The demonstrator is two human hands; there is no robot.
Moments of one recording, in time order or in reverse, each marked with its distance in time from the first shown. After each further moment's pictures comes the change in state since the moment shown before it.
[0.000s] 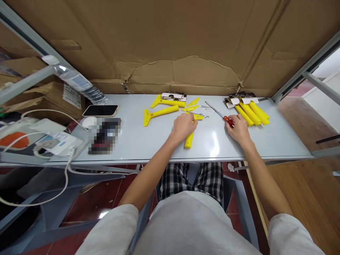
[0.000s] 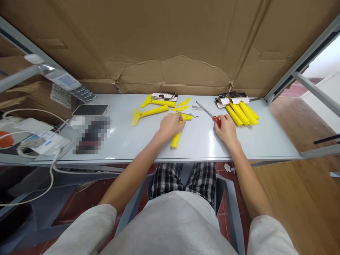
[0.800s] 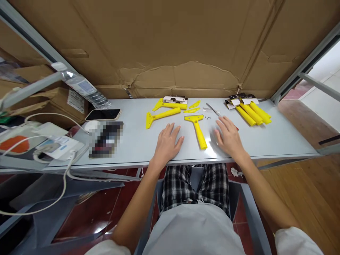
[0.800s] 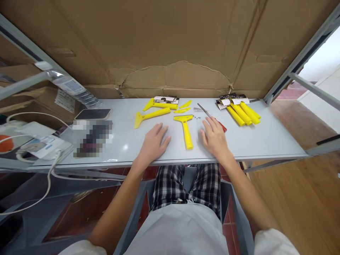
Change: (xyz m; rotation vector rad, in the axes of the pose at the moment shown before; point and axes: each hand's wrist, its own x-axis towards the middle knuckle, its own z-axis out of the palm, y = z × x) left_hand -0.093 -0.081 0.015 -0.067 0.188 0.152; right_hand -0.051 -0.072 0.010 0.077 0.056 -0.284
